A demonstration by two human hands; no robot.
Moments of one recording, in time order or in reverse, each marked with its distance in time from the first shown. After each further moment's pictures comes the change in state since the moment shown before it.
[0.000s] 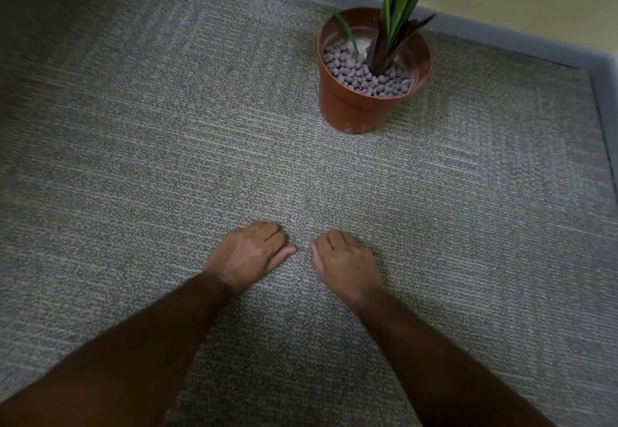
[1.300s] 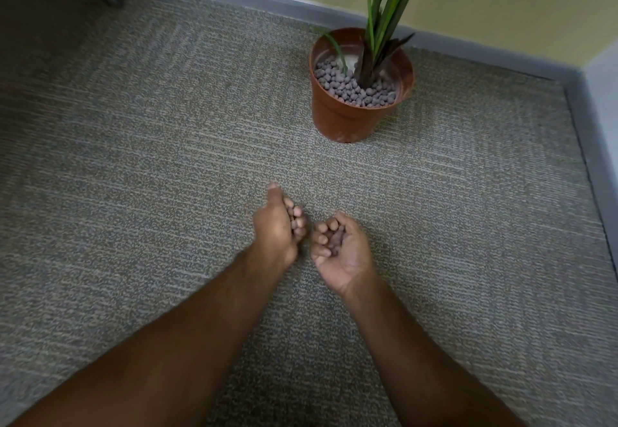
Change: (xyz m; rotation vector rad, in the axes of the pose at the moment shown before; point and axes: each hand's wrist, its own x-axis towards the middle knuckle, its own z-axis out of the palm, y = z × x) left_hand 0.097 0.064 -0.055 -1.817 0.416 -1.418; right_hand 0.051 -0.022 -0.054 2.284 0.038 1.478
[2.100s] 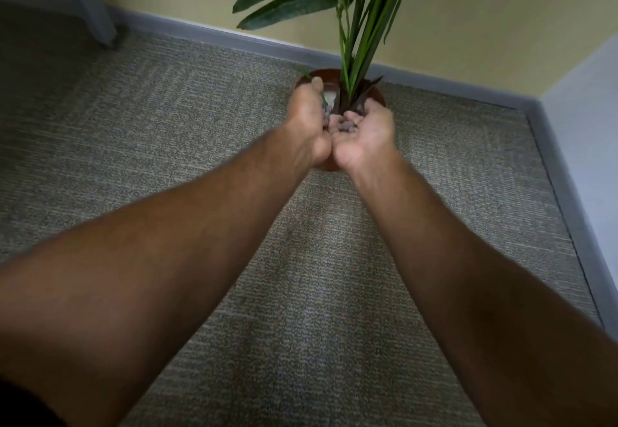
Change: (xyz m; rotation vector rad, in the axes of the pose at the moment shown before) left_hand -0.029 0.138 0.160 -0.061 -0.324 -0.050; right_hand -0.016 -0.136 0.180 0.094 0.035 -0.374
